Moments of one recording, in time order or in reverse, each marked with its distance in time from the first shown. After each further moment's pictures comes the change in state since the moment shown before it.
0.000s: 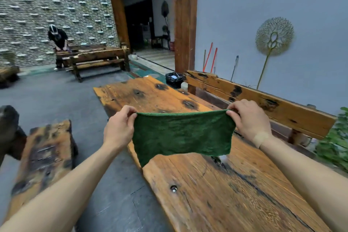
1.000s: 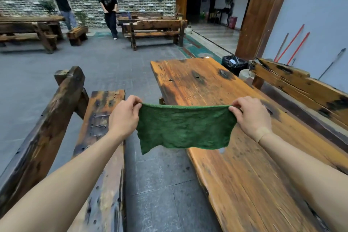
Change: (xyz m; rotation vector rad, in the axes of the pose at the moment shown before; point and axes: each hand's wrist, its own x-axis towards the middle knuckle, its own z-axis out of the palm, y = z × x) left_hand 0.146 -0.335 -0.079 0.228 0.076 -0.224; right_hand 0.201 -0.255 0.306 0.150 -0.217 -0.164
